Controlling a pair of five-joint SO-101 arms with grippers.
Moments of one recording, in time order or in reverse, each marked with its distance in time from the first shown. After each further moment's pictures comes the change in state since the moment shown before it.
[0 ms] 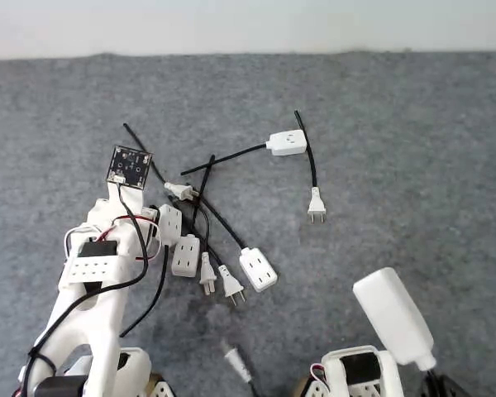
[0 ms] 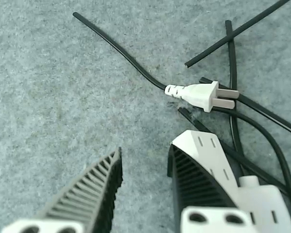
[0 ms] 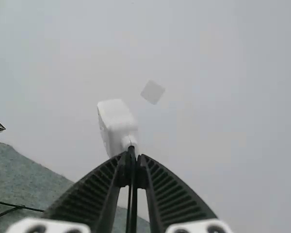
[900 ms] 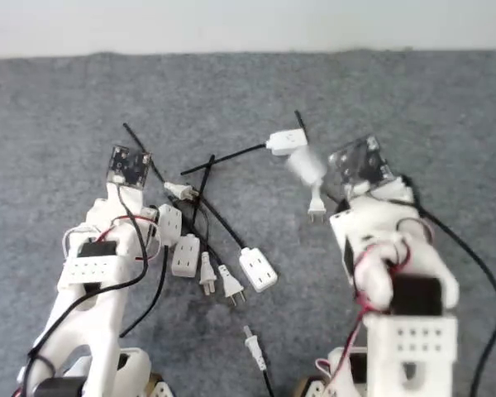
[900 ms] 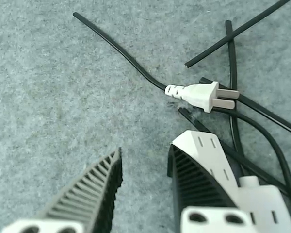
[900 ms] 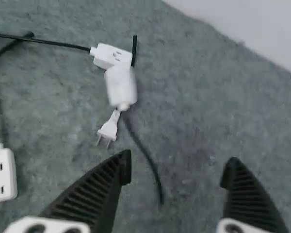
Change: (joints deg) left arm 0.0 0.0 0.0 0.0 0.0; right arm 9.9 35.5 56.3 -36.0 -1.2
